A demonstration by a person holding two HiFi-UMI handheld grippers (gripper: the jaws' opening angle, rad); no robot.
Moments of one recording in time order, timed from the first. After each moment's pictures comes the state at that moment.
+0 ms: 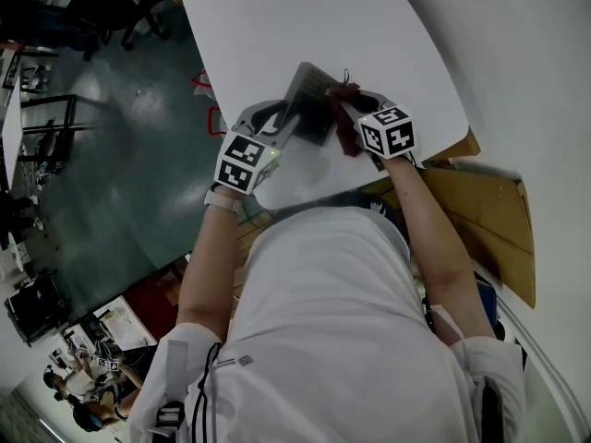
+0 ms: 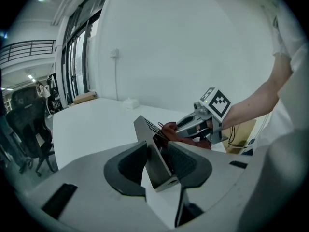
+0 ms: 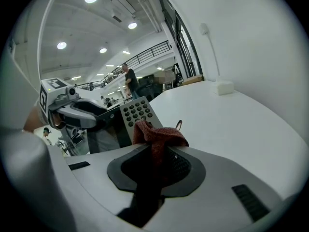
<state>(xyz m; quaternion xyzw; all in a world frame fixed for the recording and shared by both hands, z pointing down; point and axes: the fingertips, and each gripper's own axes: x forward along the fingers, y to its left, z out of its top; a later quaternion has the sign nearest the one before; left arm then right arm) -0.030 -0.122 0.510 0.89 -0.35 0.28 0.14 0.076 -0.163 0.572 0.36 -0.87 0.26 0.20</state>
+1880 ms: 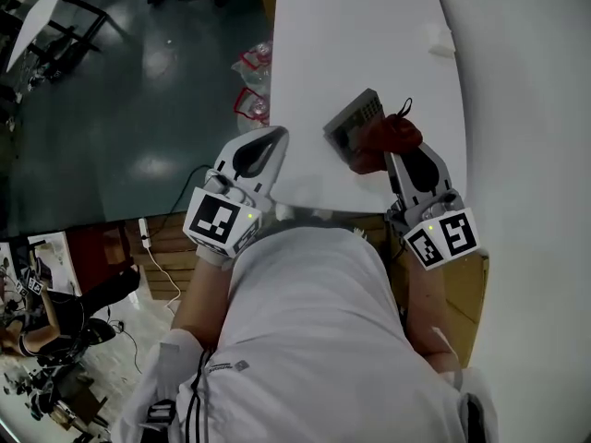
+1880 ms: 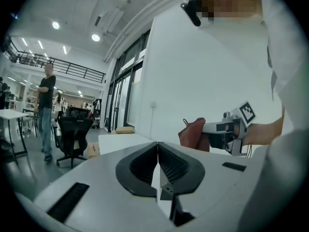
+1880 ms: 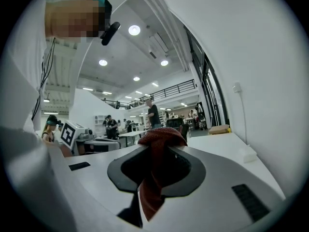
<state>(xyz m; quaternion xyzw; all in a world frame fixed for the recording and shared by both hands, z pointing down) -0.133 -0.022 0.332 0.83 -0.56 0.03 0.08 0.024 -0.073 0.308 0.29 -0.95 0.09 0.03</state>
